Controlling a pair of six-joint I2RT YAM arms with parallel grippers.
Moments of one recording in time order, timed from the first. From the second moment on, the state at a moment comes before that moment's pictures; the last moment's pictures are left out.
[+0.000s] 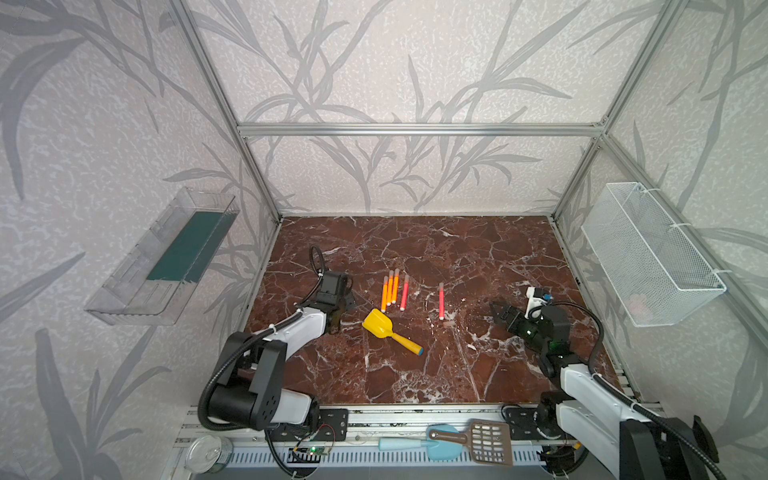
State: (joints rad) left arm -0.21 1.44 0.62 -0.09 -0.18 -0.61; right arm 0.05 0.95 0.15 0.32 -0.31 0.61
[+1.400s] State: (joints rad) left arm -0.18 1.70 0.85 -0.18 -0.12 -0.59; right arm 0.08 0.96 0.15 0.31 -0.29 0.60
